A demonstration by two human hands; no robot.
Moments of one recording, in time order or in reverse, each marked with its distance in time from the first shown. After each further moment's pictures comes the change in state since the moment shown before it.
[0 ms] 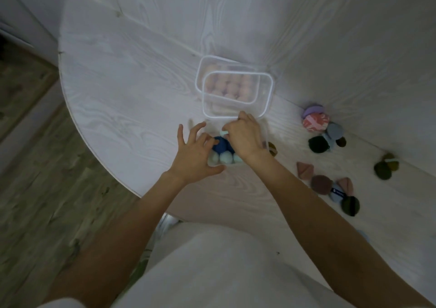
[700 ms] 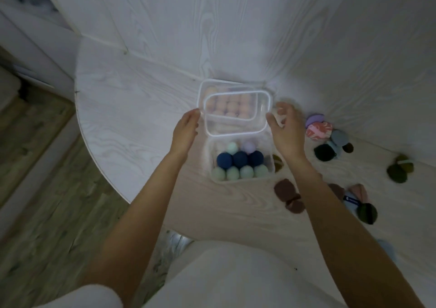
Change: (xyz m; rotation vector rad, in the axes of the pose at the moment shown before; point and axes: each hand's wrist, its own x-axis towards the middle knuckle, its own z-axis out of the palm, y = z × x) left_hand 0.071 -0.017 -0.069 -1.119 0.129 -0.742; right_hand -0.015 0.055 -0.045 0.817 0.473 0.481
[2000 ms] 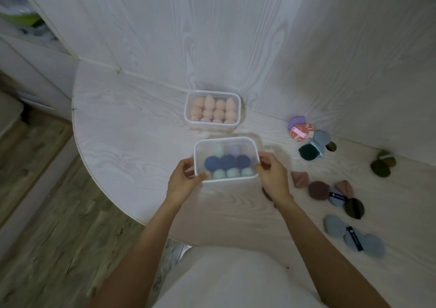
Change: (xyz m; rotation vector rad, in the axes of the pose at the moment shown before) left_hand -0.079 -0.059 0.010 0.134 -0.017 -0.025; right_hand -0.083 0.050 -0.014 0.228 -0.135 0.243
